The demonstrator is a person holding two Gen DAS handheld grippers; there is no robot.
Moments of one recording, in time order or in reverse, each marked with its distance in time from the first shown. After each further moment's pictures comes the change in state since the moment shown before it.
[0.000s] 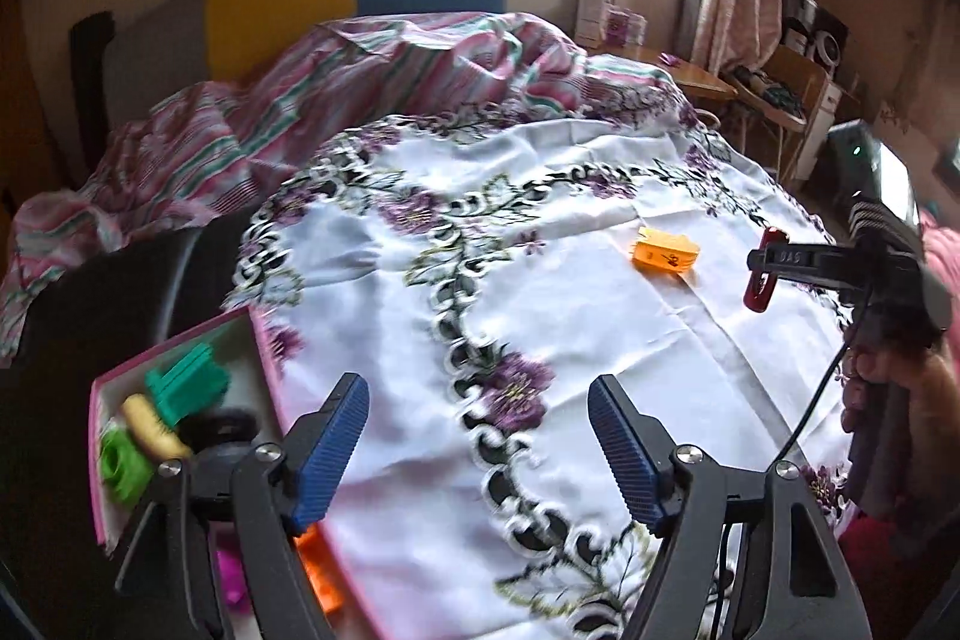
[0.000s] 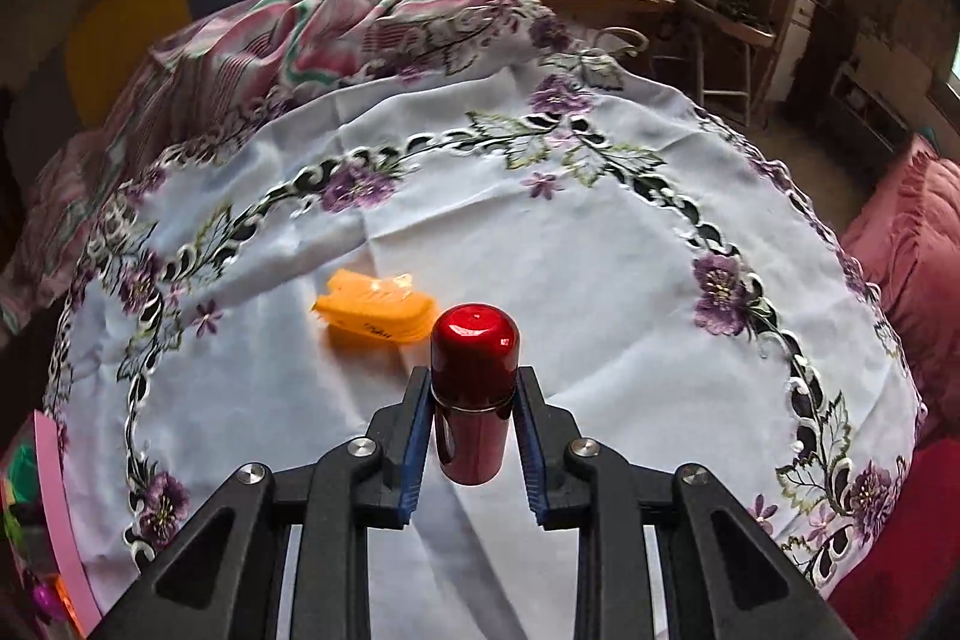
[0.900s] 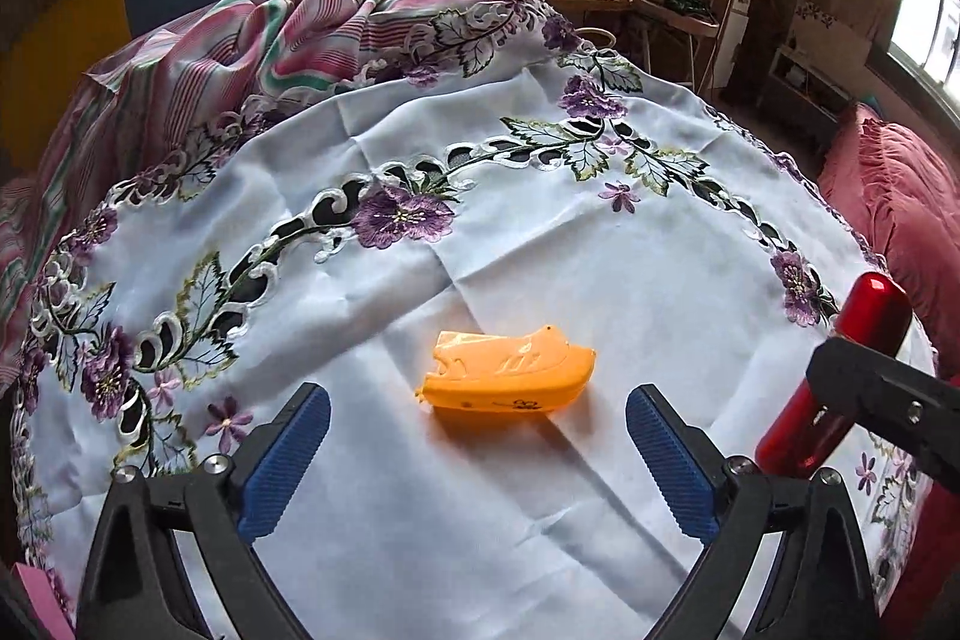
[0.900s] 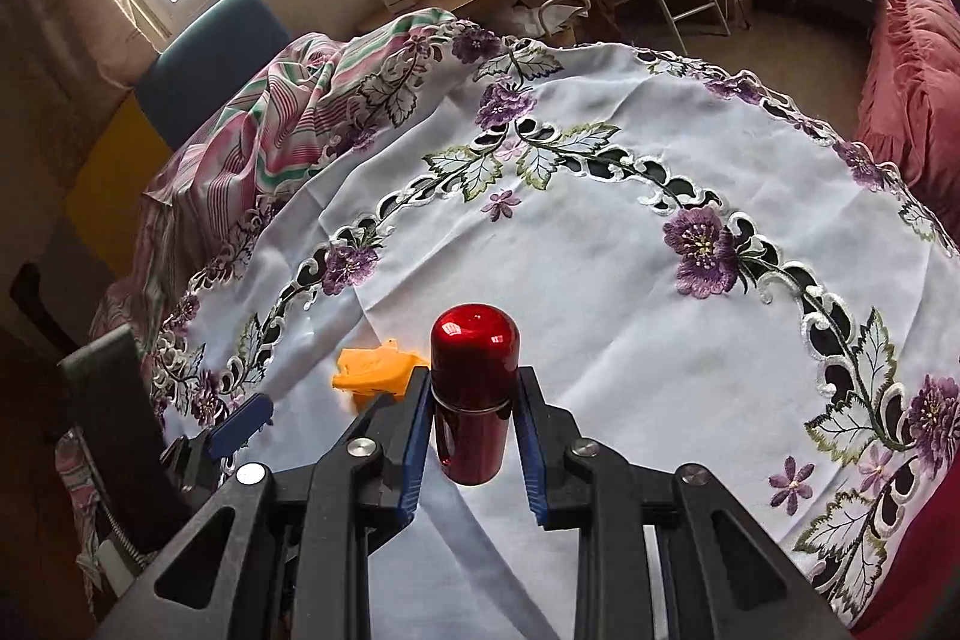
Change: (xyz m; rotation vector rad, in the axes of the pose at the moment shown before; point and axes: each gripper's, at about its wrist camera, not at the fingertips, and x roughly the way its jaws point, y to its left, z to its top) left arm 0.185 -0.153 0.093 0.226 0.112 -0.172; right arm -0.007 -0.055 0.010 0.301 -0.017 0.201
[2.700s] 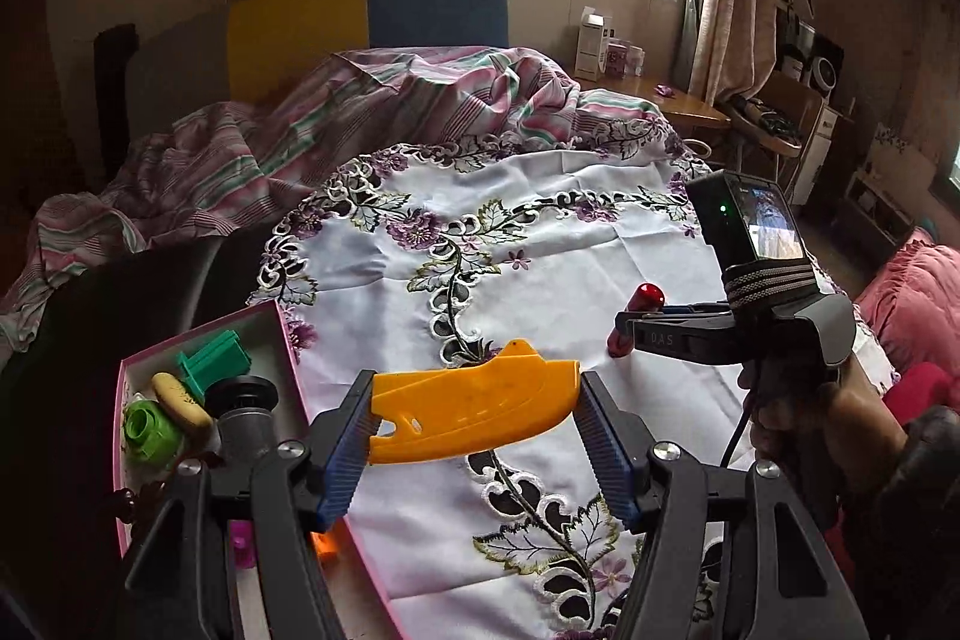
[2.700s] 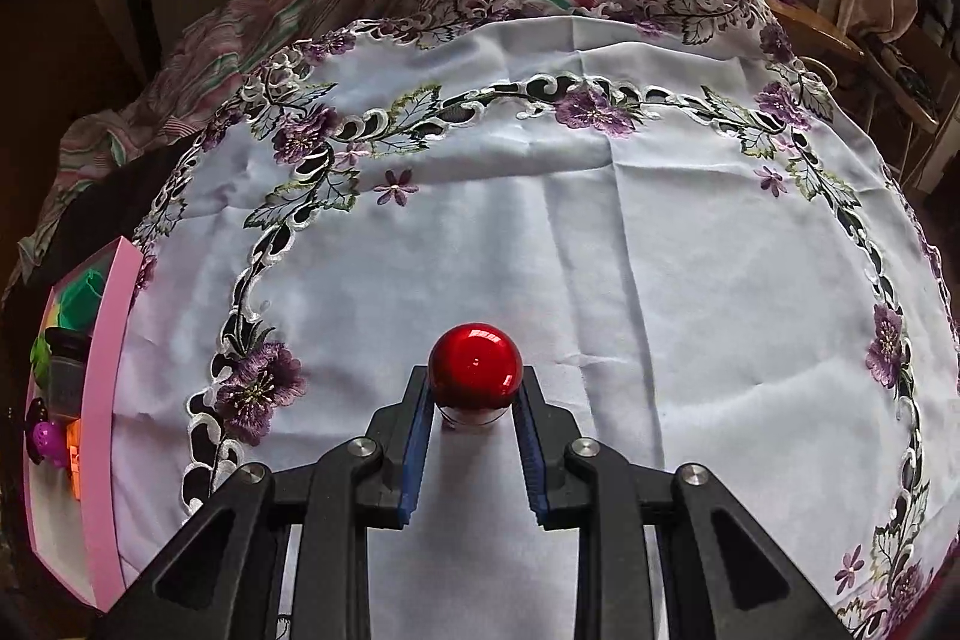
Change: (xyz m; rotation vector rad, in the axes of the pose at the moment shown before) left arm -0.247 0.073 -0.171 -0.261 -0.201 0.200; right arm 0.047 0.106 -0.087 -0.644 0.201 0.059
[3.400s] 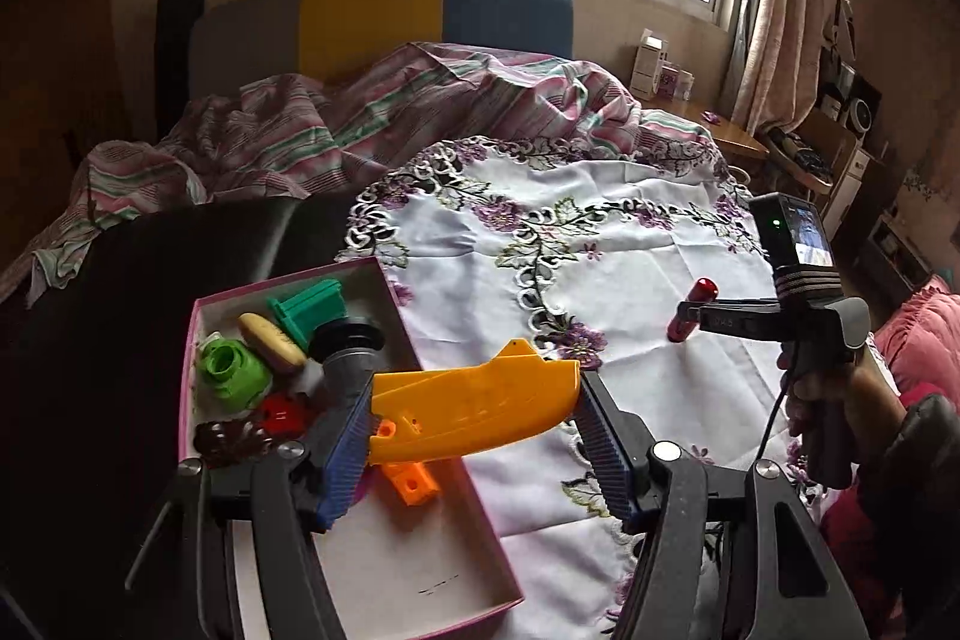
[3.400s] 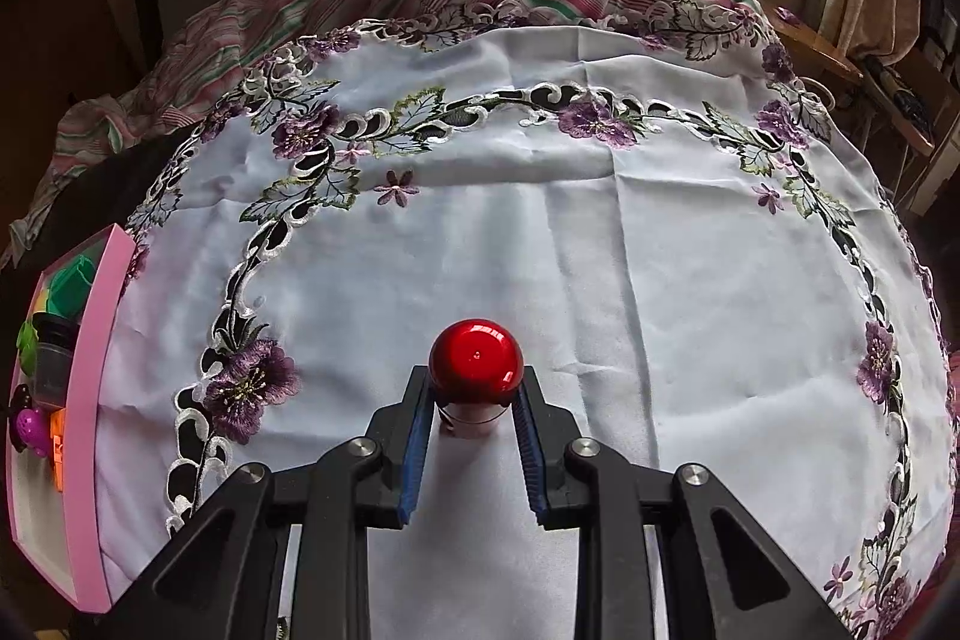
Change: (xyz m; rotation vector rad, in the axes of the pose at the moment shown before) left arm -0.041 0.073 -0.035 -0.123 -0.010 0.068; right arm 0.001 0.008 -0.002 -0.043 -0.019 -0.037
